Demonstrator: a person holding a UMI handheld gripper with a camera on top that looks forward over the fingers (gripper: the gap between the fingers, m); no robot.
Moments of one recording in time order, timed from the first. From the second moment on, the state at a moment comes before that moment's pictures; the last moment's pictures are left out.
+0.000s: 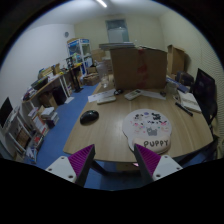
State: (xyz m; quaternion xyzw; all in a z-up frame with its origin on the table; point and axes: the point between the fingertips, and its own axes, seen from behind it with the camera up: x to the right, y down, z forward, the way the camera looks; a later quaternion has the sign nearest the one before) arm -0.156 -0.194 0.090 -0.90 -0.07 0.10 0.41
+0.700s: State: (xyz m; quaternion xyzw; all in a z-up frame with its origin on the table) arm -0.350 -0.037 -0.009 -0.90 -0.08 0.11 0.42
